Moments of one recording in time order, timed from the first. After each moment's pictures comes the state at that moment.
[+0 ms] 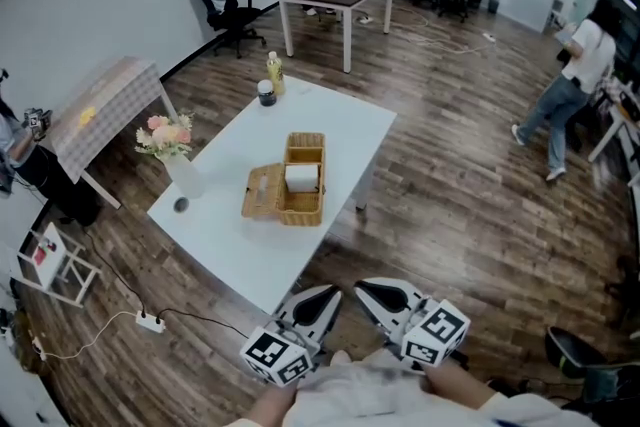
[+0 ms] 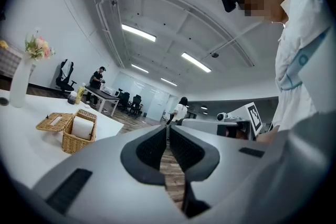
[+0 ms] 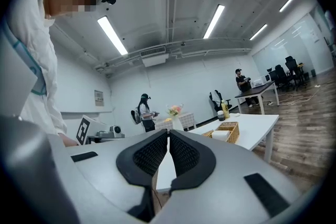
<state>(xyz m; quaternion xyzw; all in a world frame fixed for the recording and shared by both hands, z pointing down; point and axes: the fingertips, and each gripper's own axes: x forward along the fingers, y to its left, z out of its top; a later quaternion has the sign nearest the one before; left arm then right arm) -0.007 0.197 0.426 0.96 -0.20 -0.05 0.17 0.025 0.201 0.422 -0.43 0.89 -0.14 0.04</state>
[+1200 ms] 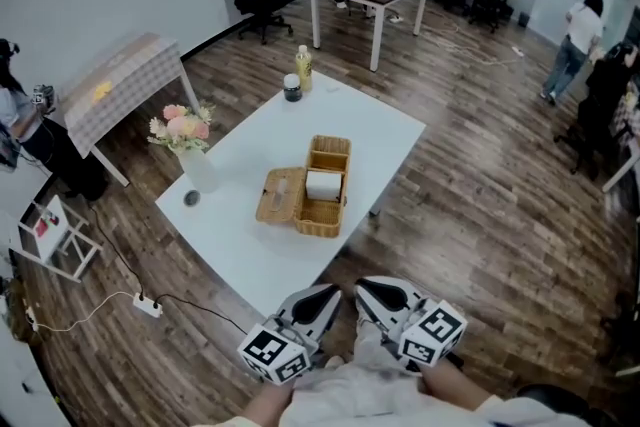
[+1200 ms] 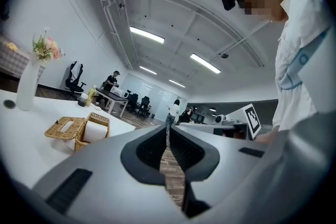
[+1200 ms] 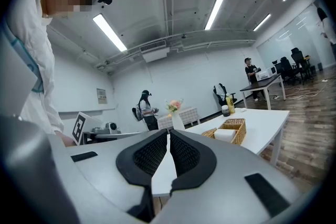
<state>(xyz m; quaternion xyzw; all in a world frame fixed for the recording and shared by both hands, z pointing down) -0.022 0.138 0.435 0.95 -0.25 -0.05 0.19 0.014 0.136 0.440 -0.40 0.90 -0.16 0.02</state>
